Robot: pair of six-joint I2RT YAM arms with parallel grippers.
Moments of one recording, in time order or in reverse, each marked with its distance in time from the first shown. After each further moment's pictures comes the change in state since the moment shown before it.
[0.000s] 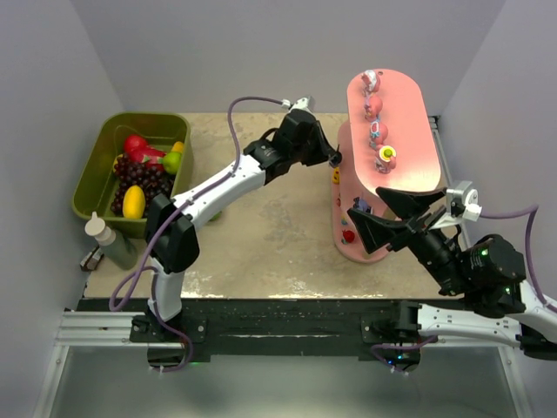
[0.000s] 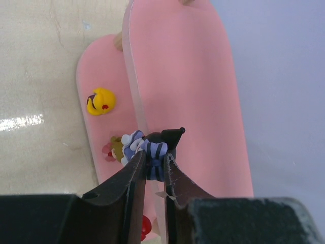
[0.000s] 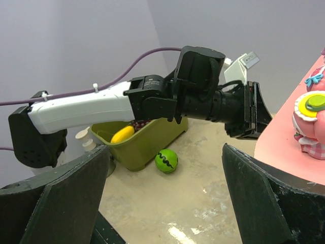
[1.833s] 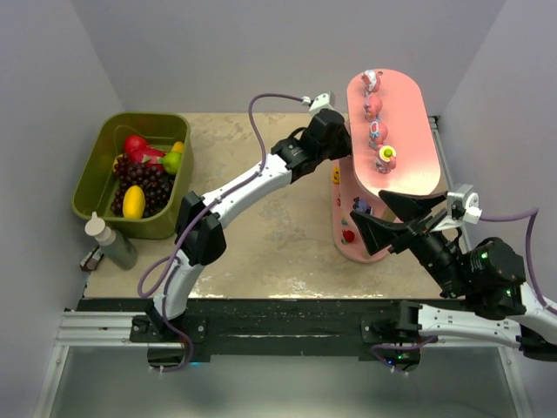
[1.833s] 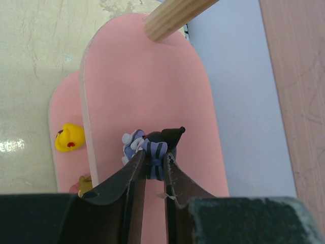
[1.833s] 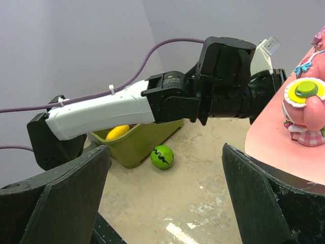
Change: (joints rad) left arm -0.078 0.226 0.316 -0.023 -0.190 -0.040; right arm 0.000 -0.038 -0.031 -0.018 0.019 0.006
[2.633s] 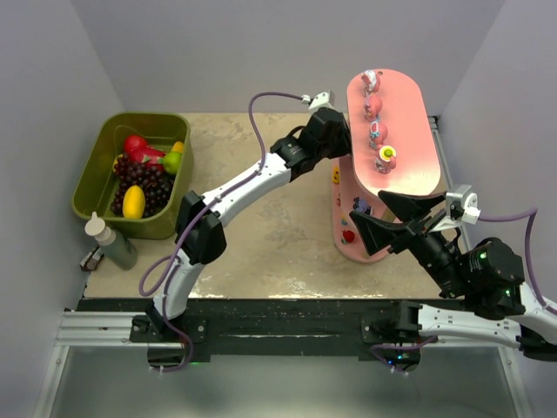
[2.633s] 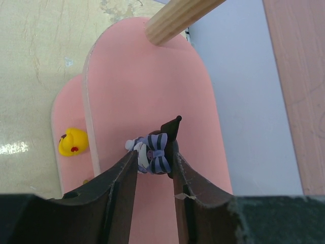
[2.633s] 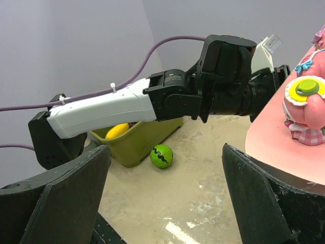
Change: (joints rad) left arm 0.011 0.011 0.011 0.002 0.018 0.024; right arm 0.000 0.000 -0.005 0.000 0.000 0.000
